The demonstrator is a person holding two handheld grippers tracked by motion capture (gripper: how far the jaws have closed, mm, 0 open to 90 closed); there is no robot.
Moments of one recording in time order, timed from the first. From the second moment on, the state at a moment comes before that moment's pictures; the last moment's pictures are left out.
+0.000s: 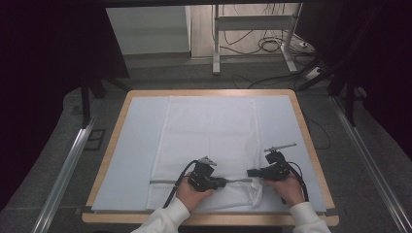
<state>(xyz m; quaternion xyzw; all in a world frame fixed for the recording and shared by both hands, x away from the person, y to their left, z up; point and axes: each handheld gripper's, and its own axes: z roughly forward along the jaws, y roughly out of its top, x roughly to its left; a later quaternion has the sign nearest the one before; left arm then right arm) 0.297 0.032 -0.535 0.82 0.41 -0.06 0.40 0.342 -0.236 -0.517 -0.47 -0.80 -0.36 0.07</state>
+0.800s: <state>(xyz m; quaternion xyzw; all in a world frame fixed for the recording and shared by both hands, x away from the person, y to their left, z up) 0.296 0.046 -0.536 0.81 0.41 -0.07 0.40 0.342 -0.237 -0.518 -0.47 -0.80 -0.36 0.07</state>
